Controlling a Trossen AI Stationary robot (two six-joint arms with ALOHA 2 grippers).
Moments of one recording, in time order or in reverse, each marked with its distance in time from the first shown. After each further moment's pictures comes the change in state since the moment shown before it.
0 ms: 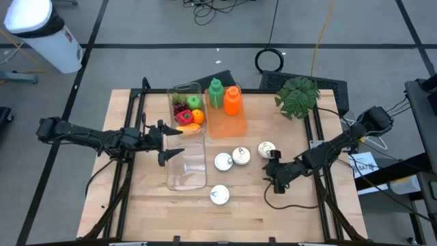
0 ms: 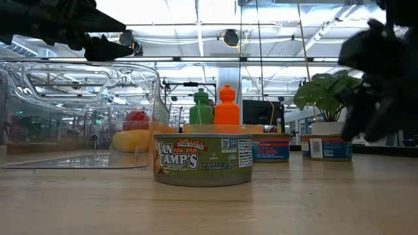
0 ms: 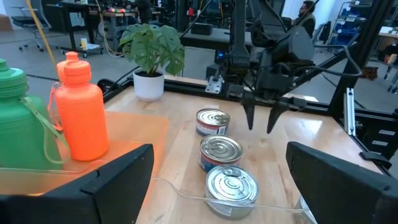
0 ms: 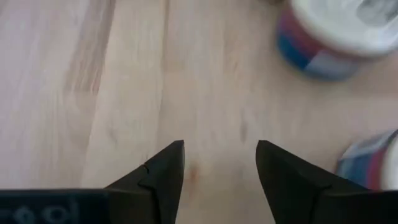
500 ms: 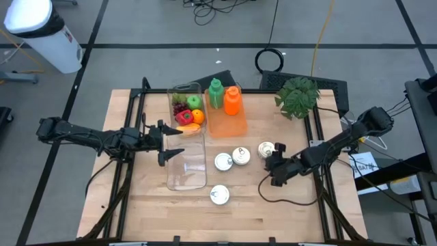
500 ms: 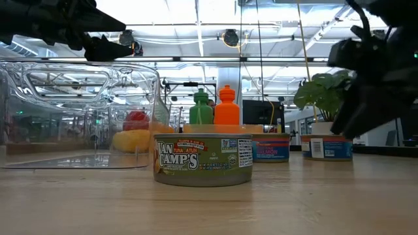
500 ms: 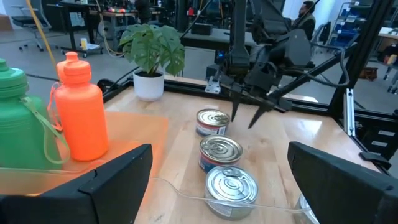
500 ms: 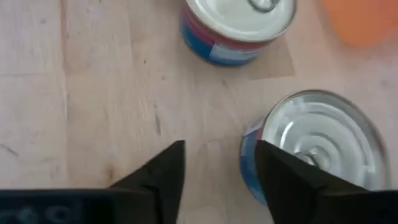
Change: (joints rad) left arm 0.000 0.000 0.000 0.000 0.000 -0.002; right arm -0.031 0.002 0.074 -0.242 0.164 0.091
